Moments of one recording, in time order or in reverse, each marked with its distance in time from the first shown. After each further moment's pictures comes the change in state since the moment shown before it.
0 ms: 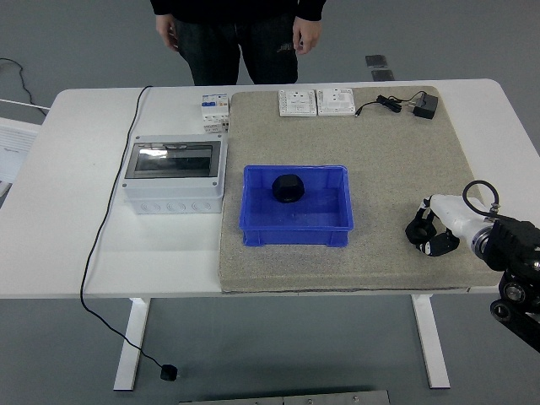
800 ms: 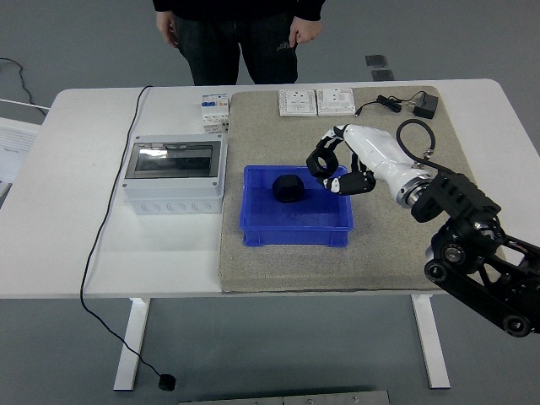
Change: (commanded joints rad) left arm -0.001 0.004 -0.003 0.000 0.012 0.005 0.000; right arm 0.293 0.214 -0.173 -0.021 0.151 -0.269 0.184
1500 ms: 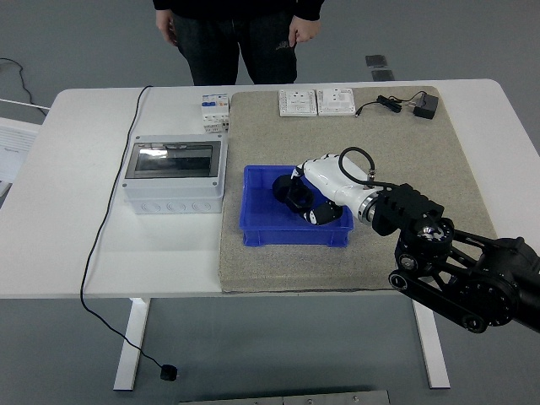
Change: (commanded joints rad) left arm -0.003 0.004 -0.004 0.000 0.006 0.003 -0.003; right arm 0.069 0.059 -0.130 -0.169 -0.156 0.145 0.002
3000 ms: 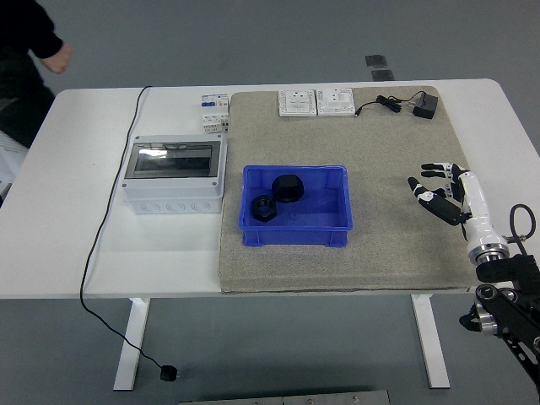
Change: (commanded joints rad) left arm 0.006 -0.019 -0.005 0.000 0.011 0.005 -0.004; right arm -0.488 -0.012 0.501 -0.106 0.848 -0.441 0.574
